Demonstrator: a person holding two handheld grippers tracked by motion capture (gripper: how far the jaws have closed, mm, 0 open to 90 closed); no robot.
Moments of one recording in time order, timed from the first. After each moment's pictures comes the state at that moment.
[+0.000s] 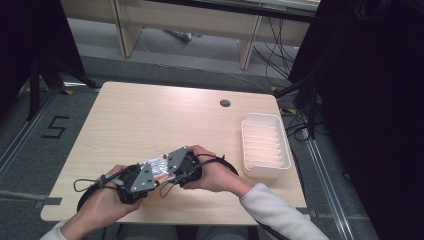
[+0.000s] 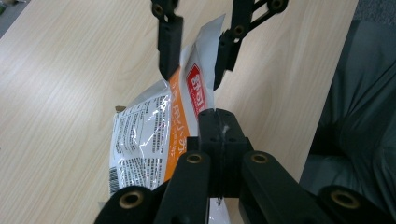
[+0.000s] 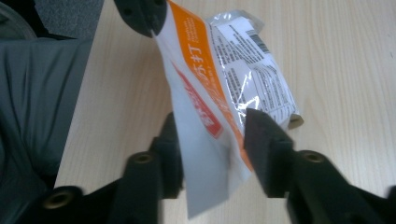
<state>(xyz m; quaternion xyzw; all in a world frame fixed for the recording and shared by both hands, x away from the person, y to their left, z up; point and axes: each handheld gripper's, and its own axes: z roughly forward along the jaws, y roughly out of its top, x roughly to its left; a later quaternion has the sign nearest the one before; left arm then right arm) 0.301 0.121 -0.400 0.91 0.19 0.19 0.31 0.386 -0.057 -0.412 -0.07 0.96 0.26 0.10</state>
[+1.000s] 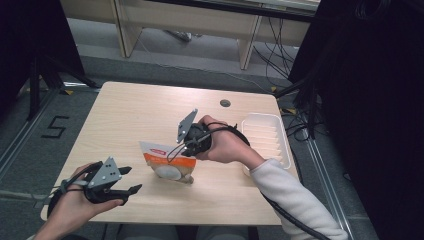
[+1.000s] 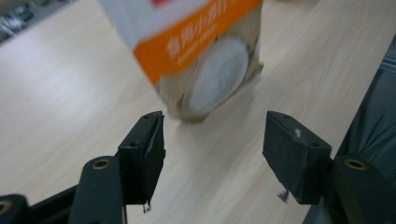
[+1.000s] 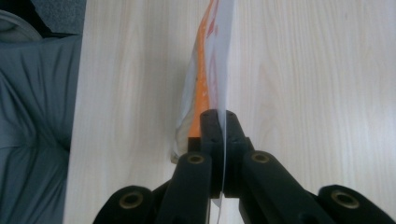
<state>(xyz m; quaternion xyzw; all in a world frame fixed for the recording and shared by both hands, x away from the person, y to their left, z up) 0.307 0.189 -0.426 0.86 0.28 0.20 0.38 0.425 -0.077 -0.335 0.00 0.98 0.20 0.06</state>
